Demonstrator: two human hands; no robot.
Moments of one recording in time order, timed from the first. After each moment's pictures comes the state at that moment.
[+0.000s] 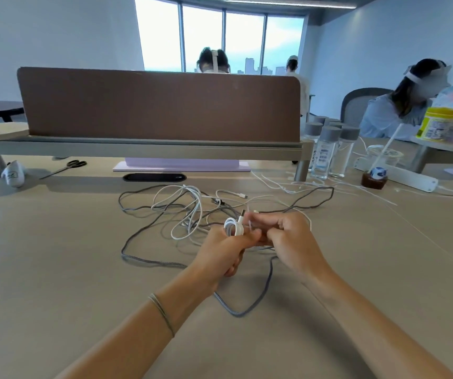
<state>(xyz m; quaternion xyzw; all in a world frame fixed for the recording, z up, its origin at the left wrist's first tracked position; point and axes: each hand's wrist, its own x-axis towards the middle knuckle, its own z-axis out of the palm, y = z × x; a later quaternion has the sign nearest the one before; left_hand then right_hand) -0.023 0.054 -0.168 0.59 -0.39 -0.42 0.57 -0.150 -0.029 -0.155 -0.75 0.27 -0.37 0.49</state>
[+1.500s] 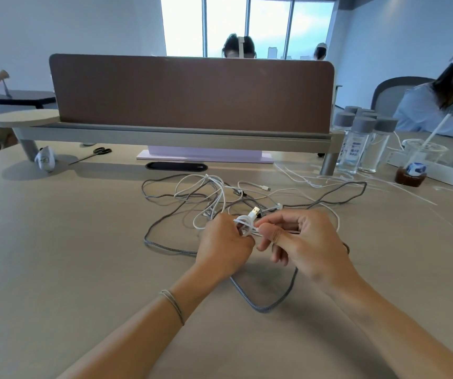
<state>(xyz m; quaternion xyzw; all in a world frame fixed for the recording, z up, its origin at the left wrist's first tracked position) 0.007 0.058 -0.182 0.77 -0.43 -0.13 0.44 -0.146 0.002 -0.145 -0.76 0.22 -0.34 0.50</state>
